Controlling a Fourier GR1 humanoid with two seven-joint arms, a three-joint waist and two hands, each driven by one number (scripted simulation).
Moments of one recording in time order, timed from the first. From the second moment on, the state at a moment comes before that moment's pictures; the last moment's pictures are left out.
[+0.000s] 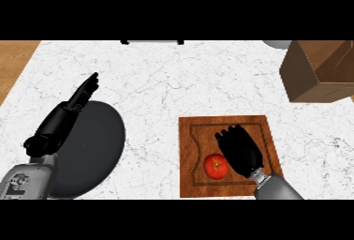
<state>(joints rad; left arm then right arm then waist) -0.20 0.27 0.00 -1.53 -0.11 -0.21 -0.11 -0.26 -0.29 0.62 -1.42 1.49 0.18 0.15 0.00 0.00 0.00</state>
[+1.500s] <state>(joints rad) -0.20 0.26 0.00 -1.56 -0.12 -0.21 -0.06 -0.15 -0.84 -0.02 -1.64 0.21 0.21 -0.73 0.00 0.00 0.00</state>
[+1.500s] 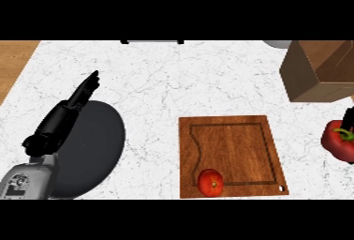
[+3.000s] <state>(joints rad) -0.29 0.21 -0.03 -1.51 -0.15 -0.23 -0.08 -0.90 -0.87 0.26 -0.46 0.76 0.27 -0.89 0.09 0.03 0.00</state>
